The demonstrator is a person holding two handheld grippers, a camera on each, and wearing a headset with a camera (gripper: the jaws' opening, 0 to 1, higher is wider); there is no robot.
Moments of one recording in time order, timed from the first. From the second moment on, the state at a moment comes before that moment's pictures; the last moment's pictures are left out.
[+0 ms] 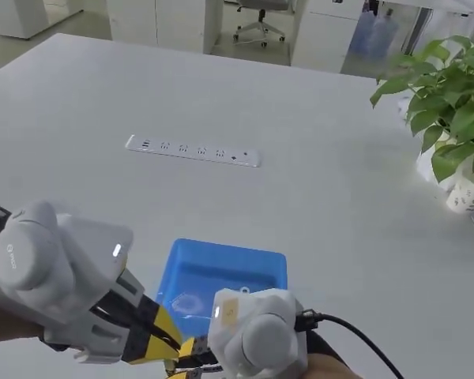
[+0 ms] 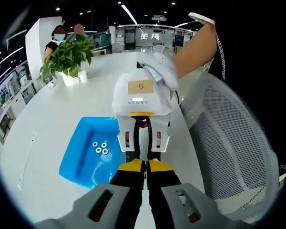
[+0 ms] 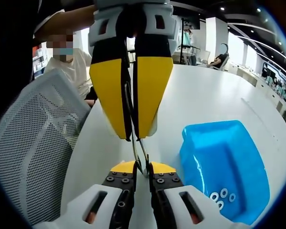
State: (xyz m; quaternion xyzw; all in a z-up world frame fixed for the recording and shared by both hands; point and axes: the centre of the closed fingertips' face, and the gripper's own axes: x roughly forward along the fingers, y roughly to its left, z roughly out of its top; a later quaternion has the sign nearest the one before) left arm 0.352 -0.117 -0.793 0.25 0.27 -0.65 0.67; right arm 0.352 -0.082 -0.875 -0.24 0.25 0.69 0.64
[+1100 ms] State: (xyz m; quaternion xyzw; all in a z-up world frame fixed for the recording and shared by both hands) left arm 0.355 -0.120 -0.793 0.24 0.27 -0.65 0.67; right arm 0.351 -0.083 -0.873 -0.24 0.25 0.69 0.63
